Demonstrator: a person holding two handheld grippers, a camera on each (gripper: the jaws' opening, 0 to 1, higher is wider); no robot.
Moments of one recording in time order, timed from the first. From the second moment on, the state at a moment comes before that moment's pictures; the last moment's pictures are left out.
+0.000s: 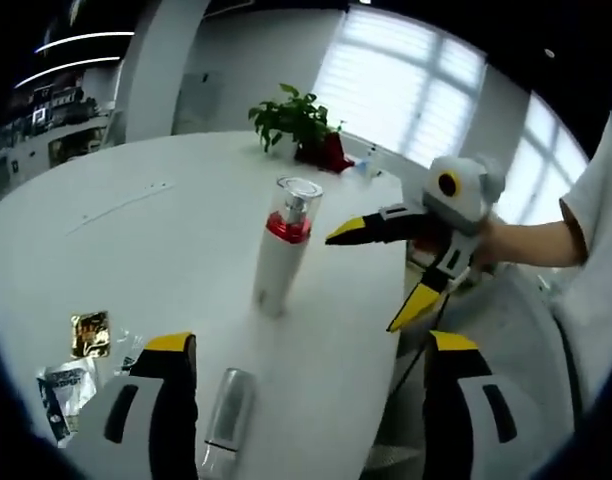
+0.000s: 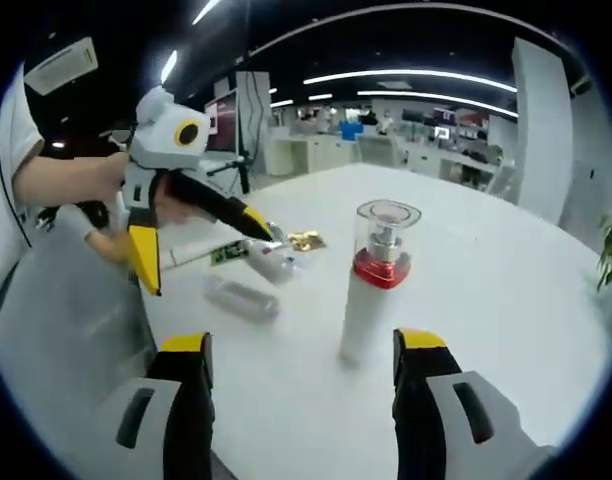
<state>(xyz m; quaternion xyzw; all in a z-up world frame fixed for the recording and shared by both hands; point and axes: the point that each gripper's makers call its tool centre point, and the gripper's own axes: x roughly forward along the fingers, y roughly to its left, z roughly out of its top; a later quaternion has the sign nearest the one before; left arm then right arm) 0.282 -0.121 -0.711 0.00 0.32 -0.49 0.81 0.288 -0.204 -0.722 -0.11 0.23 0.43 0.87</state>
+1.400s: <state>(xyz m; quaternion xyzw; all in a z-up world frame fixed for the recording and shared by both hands) 0.211 -0.010 -0.725 -0.04 0.33 -0.35 0.88 0.239 -0.210 -0.717 -0.09 0.30 0.40 0.86</state>
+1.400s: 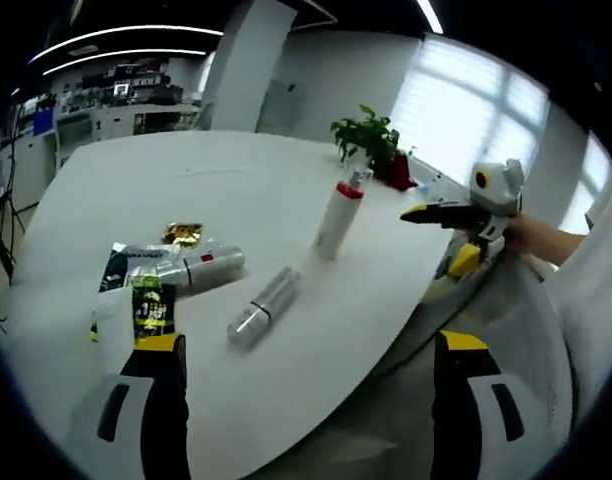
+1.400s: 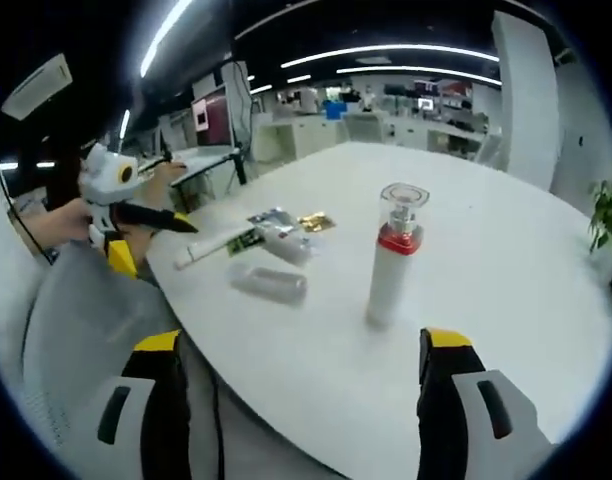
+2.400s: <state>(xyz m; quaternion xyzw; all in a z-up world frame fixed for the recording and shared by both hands) 0.212 -0.007 -0.731 -0.05 0.34 -0.35 0.87 0.227 -0.204 -0.733 -0.13 0.33 0.41 0.84</state>
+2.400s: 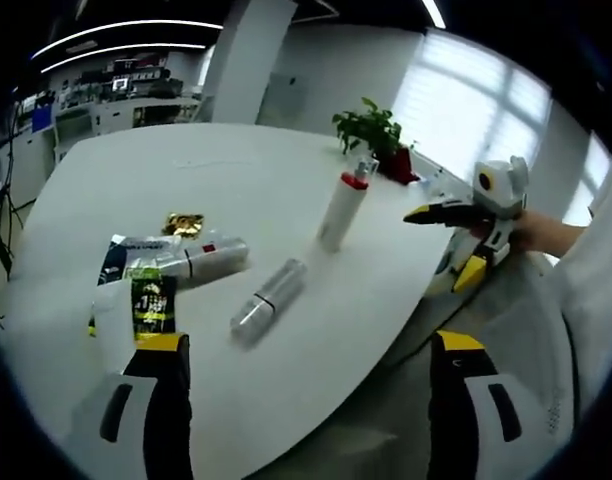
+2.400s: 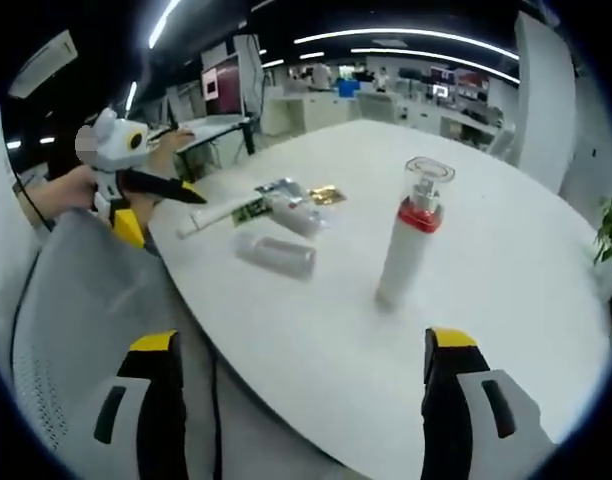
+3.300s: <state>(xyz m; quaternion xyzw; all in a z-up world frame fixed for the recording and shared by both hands) 0.215 0.000 -0.734 -0.04 0.35 -0.33 0.88 0.266 -0.128 -0.742 -0.24 0.30 0.53 0.76</state>
